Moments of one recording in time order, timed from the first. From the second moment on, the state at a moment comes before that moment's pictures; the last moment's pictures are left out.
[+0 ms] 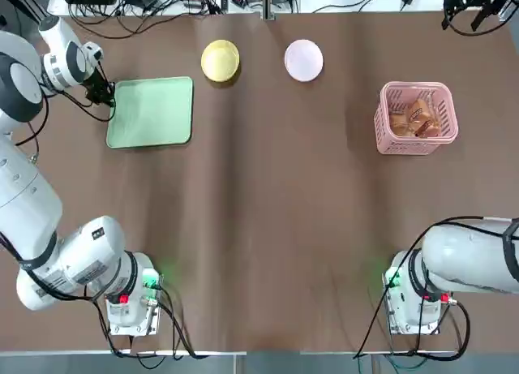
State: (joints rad) left arm 0.49 0.58 -0.16 -1.91 0.09 2.46 0.02; right arm -0.19 -0.12 0.08 -1.81 0.04 1.65 -0.08
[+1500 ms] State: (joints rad) left arm 0.50 0.60 -0.17 -1.89 0.10 2.45 0.10; right arm -0.18 -0.12 0.10 -1.77 0.04 1.65 -0.08
